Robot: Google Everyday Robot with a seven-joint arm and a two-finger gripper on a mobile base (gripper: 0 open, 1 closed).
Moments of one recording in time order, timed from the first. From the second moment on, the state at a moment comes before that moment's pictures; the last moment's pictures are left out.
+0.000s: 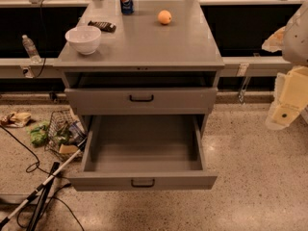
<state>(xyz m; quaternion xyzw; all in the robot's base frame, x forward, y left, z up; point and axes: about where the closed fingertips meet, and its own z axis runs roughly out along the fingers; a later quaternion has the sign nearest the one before) 0.438 -0.217 0.976 -0.60 0.78 -0.03 0.16</state>
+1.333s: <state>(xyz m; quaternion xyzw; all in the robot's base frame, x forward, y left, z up) 0.540 -0.238 0.926 -0.54 0.79 0.01 0.30</state>
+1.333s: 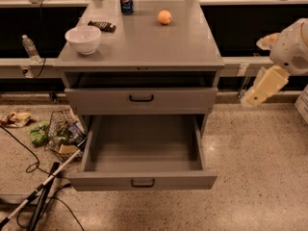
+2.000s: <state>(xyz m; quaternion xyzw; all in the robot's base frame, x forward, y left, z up) 0.667 -0.234 0.926 -0.45 0.77 0.05 0.45</state>
